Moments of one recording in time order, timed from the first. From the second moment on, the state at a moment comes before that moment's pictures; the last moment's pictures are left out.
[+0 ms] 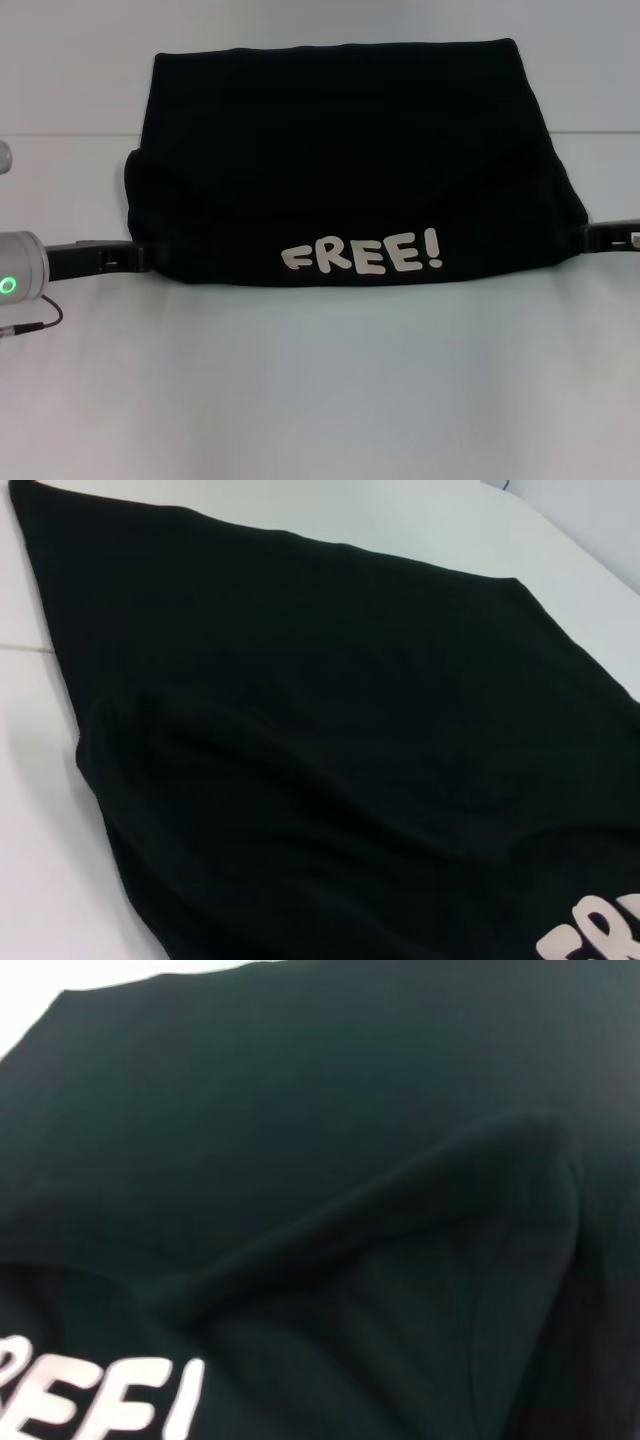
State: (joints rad) left arm -0.61 -2.09 0.53 0.68 2.30 1.13 -1.93; right arm 0.70 1.97 -0.69 -0.52 -2.31 -0.96 2.00
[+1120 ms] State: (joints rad) left arm -0.42 -2.11 0.47 0.93 2.31 1.71 -1.90; right arm 0.32 1.95 -0.38 -0.66 -2.20 -1.66 1.55
